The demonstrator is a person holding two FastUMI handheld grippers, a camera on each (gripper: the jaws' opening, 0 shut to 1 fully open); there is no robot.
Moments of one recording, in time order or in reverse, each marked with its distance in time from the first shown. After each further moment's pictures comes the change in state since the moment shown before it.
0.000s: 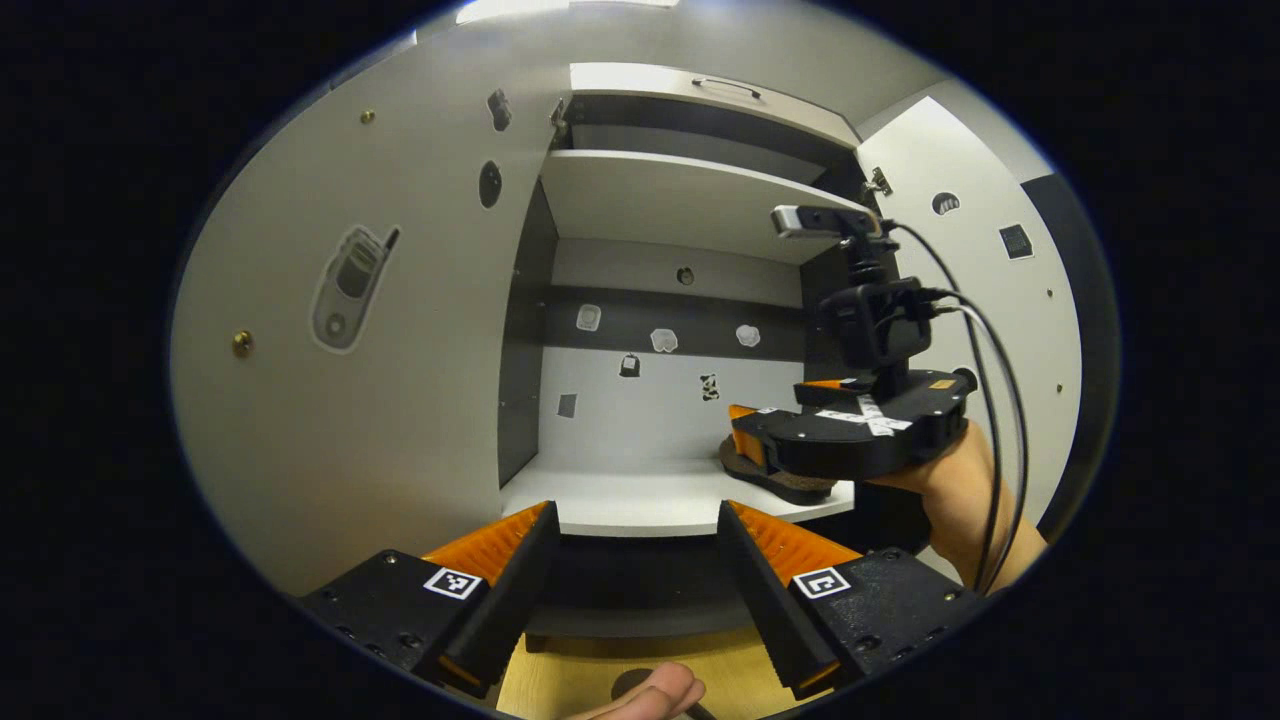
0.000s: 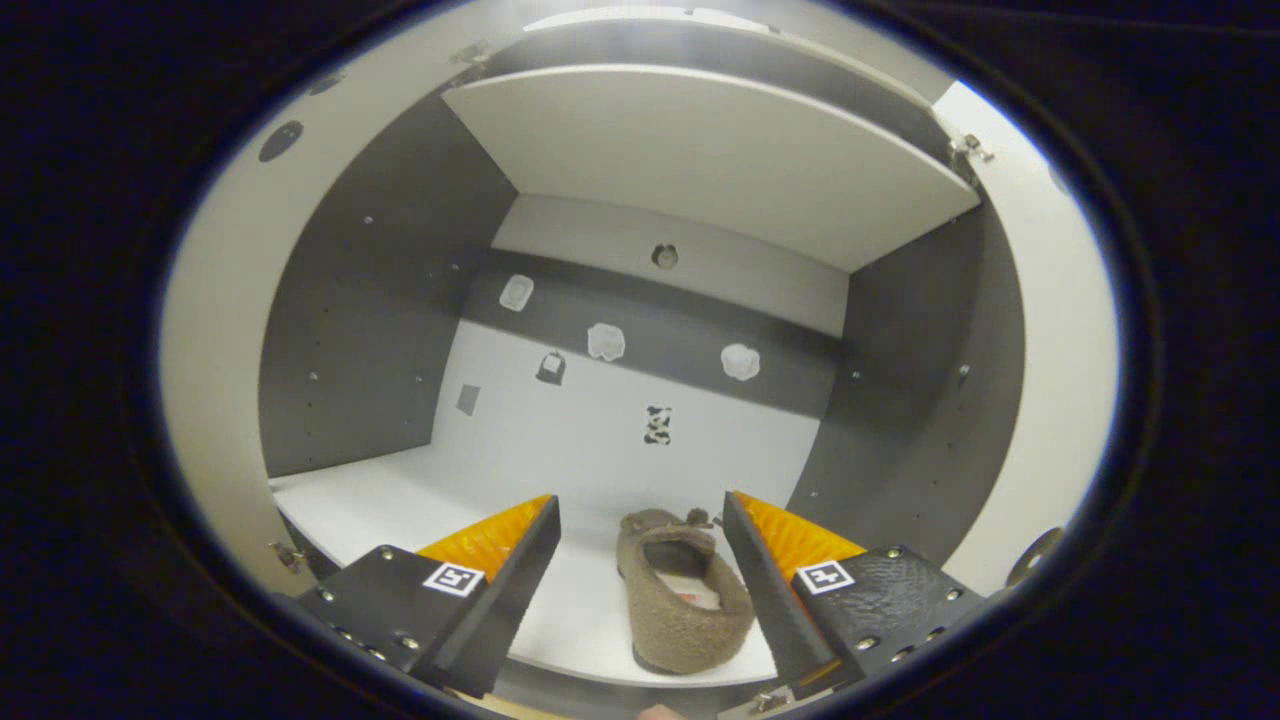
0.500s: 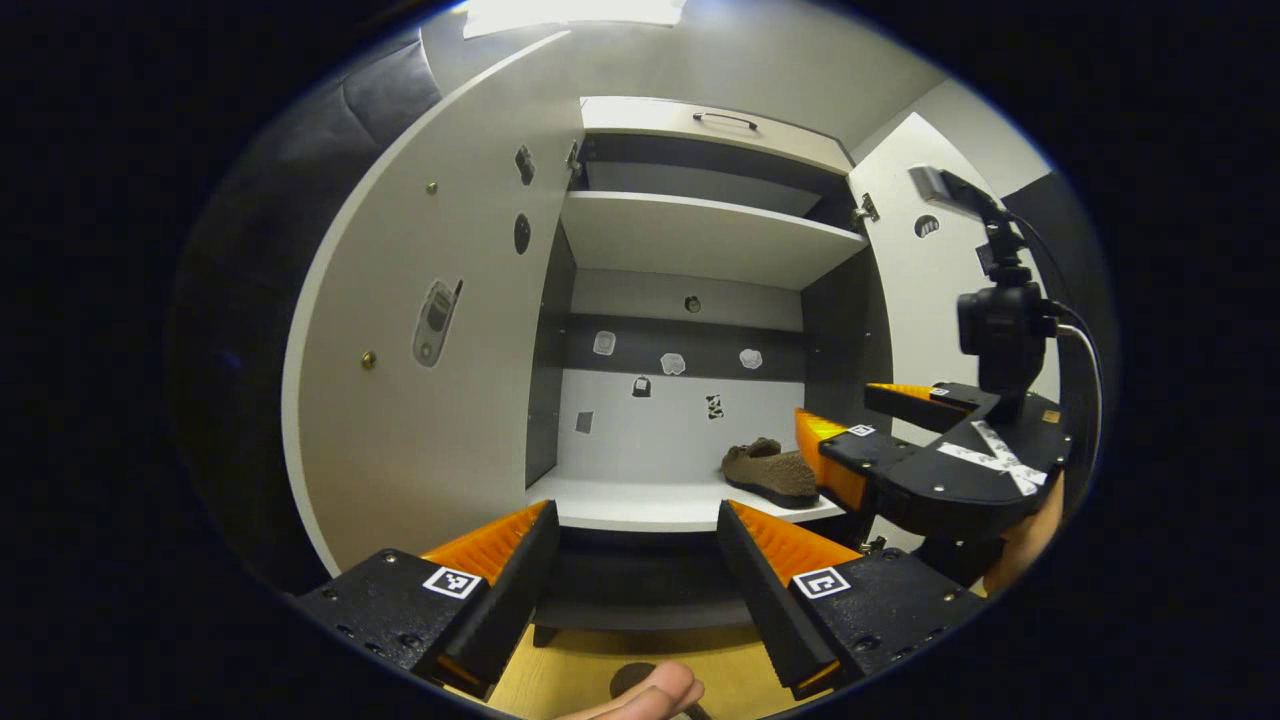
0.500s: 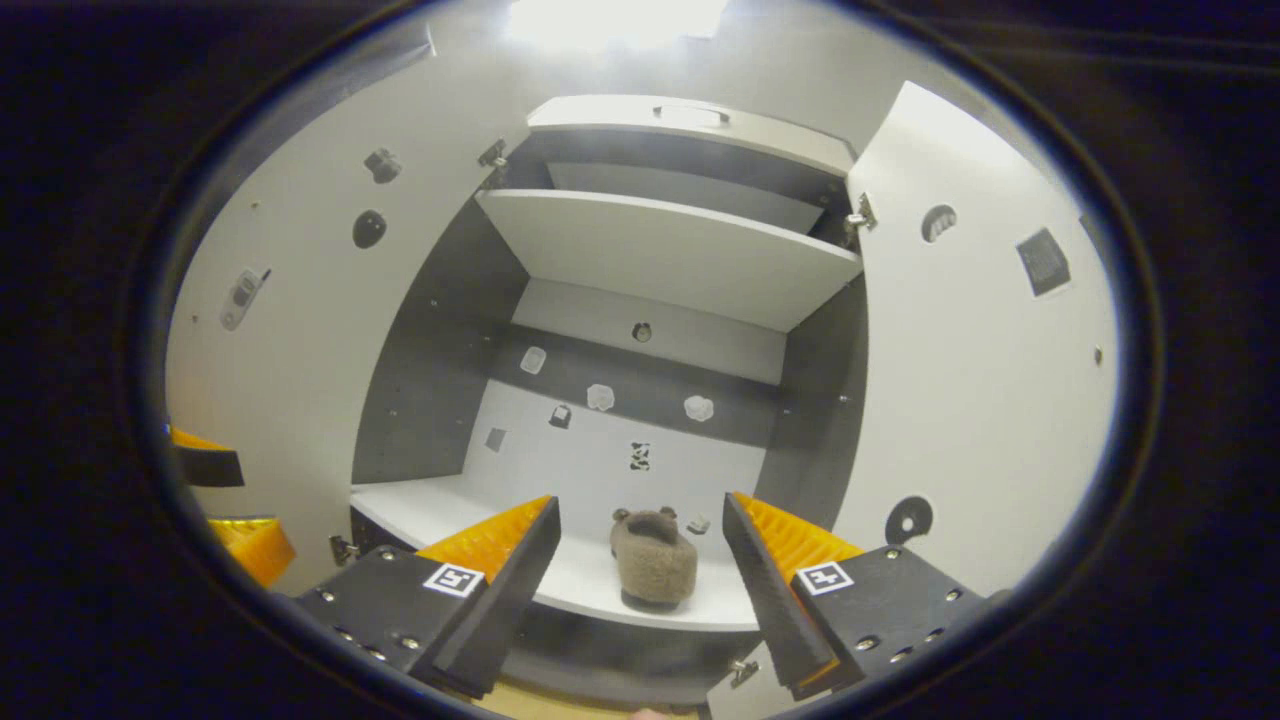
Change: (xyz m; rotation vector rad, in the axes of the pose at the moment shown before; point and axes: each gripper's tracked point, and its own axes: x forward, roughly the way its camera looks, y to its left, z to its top) left arm -0.051 -0.005 -0.013 0.016 -0.053 0.047; right arm -0.131 -0.020 -0.009 0.084 -0.144 0.002
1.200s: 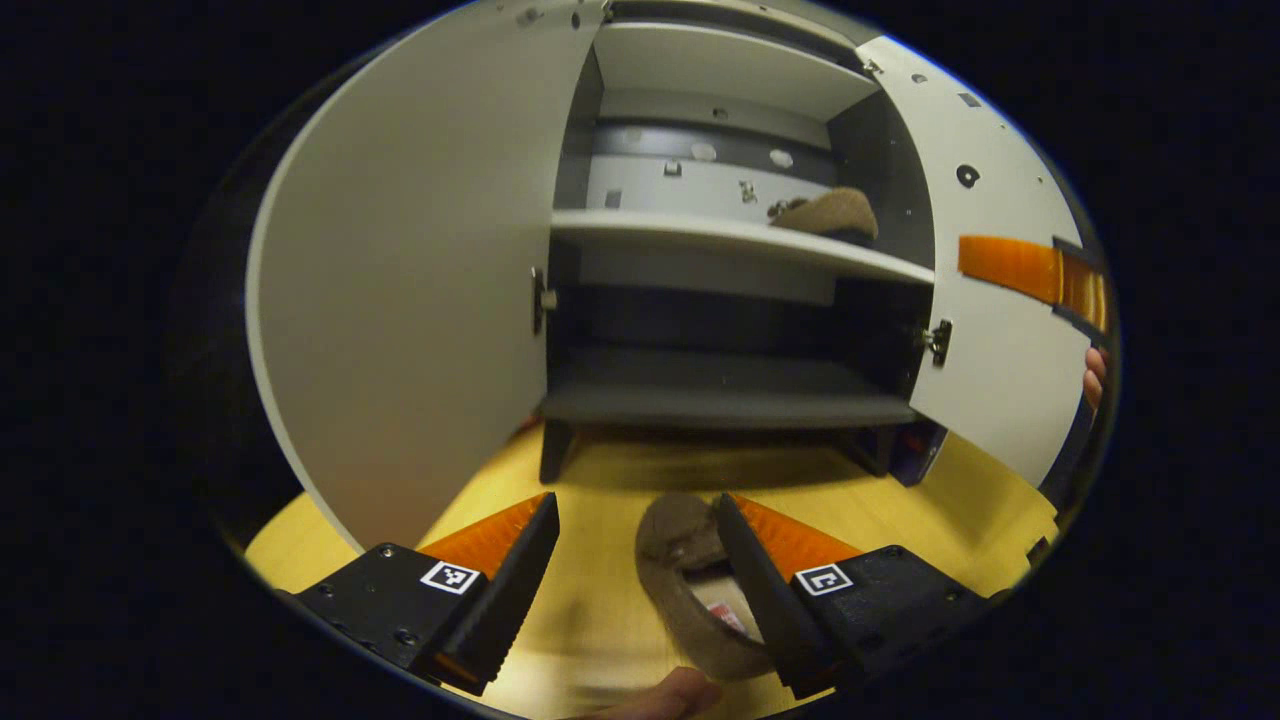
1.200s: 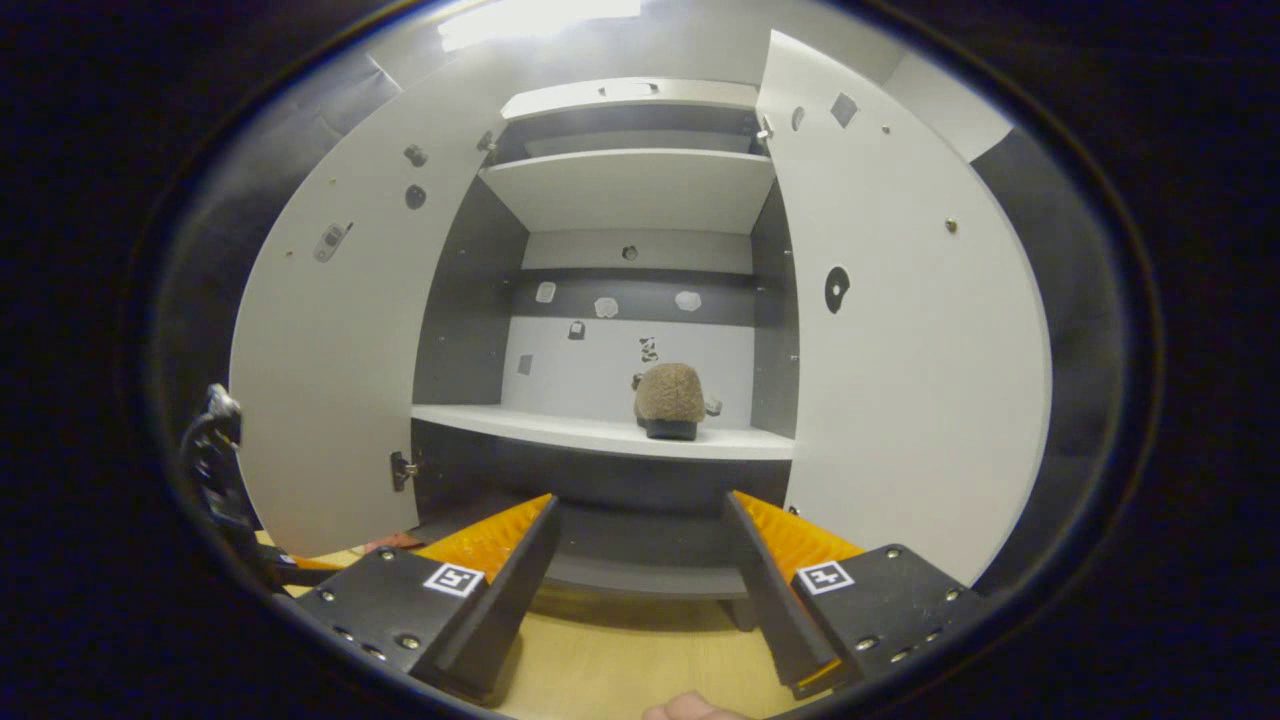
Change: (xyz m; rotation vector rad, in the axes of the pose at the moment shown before) left arm -0.056 0.015 -0.284 -0.051 0.525 0.028; right arm -0.111 -0.001 -0.122 0.163 0.107 0.003
